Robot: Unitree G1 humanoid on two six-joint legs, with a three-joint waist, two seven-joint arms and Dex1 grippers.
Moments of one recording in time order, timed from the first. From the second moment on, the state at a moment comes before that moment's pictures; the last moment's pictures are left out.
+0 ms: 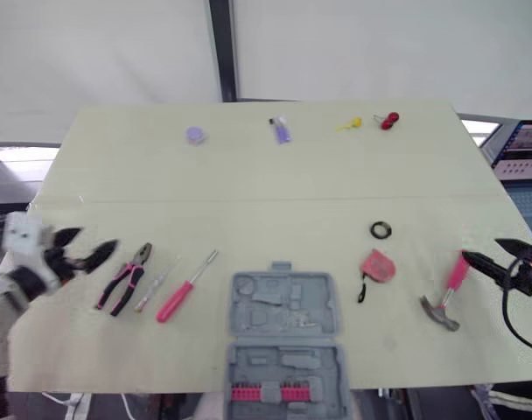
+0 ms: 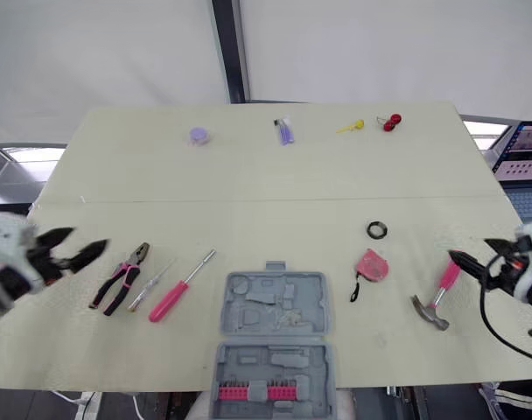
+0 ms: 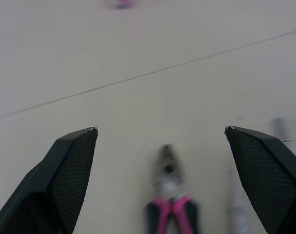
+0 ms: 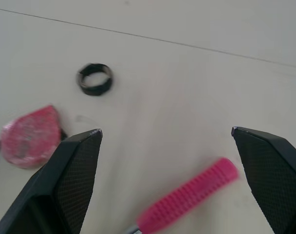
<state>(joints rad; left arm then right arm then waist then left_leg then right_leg) -0.11 0.74 0.38 -0.11 -0.47 0.50 -0.74 -0.11 -0.91 -0.43 0.14 0.50 0.47 0.88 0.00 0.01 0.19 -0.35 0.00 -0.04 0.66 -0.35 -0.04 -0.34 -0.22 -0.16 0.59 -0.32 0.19</state>
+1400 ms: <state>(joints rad) -0.46 0.21 -0.32 0.05 -0.17 0.09 -0.79 -0.53 -0.62 -0.01 0.40 0.12 0.42 0.70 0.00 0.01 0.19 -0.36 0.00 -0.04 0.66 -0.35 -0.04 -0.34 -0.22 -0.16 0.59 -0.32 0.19</state>
